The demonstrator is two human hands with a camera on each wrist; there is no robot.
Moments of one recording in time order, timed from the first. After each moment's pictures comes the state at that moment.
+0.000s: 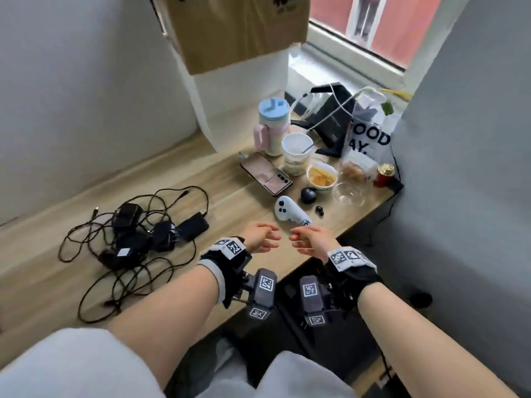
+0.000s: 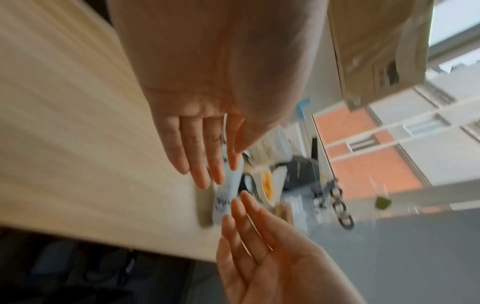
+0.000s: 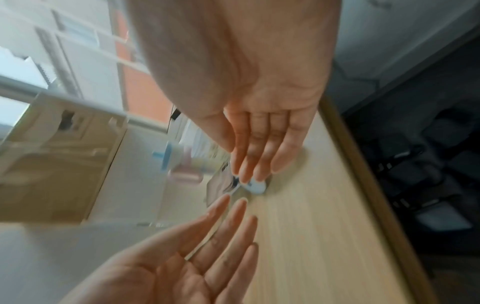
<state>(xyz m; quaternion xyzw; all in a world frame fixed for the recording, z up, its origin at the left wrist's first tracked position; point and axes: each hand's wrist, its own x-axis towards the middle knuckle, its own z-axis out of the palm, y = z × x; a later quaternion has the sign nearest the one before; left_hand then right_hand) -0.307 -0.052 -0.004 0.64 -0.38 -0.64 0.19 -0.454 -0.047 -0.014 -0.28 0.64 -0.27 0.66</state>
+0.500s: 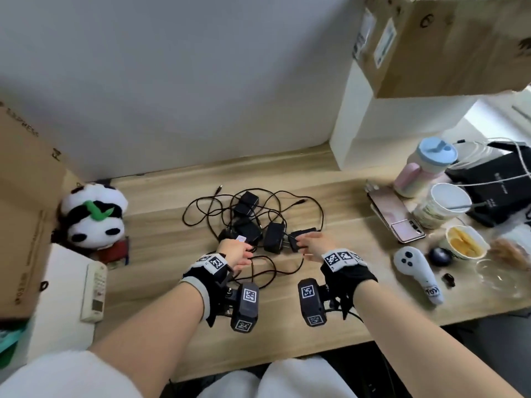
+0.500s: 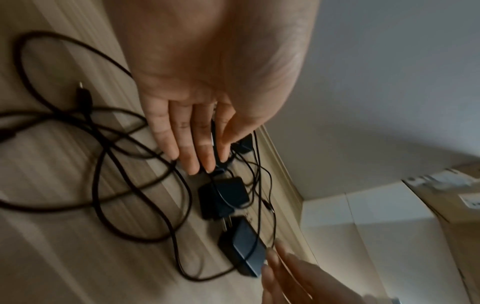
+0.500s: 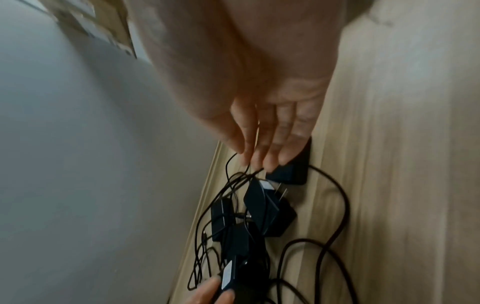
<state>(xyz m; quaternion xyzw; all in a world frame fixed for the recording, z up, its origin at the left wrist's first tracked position) -0.030 -0.004 -0.025 0.74 -0.10 -0.59 0.30 -0.200 -0.099 -0.044 -0.44 0.62 -0.10 0.64</state>
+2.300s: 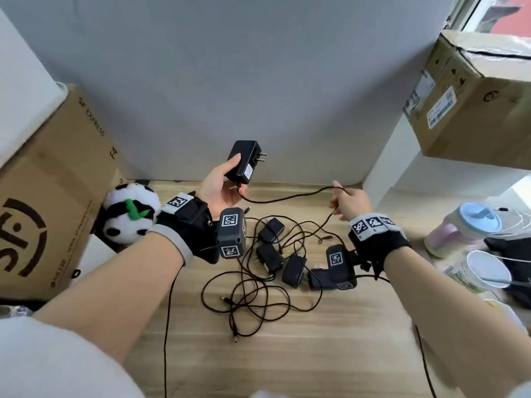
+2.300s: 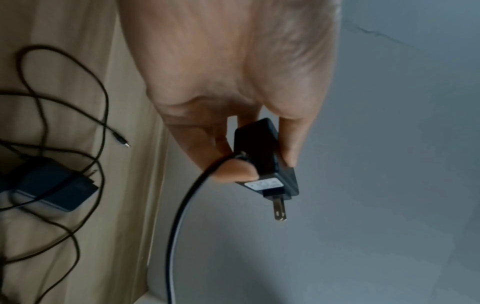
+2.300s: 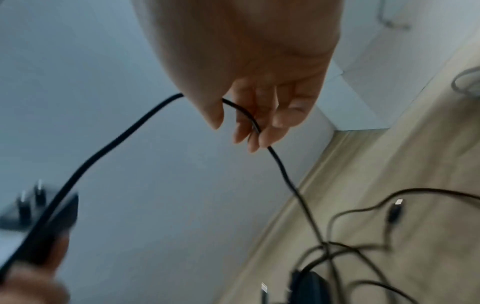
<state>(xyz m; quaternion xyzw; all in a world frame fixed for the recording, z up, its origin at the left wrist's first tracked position) 0.071 -0.046 0.117 0.52 -0.05 -0.53 0.67 -0.142 -0.201 0.069 -0.66 0.57 -0.20 0.45</state>
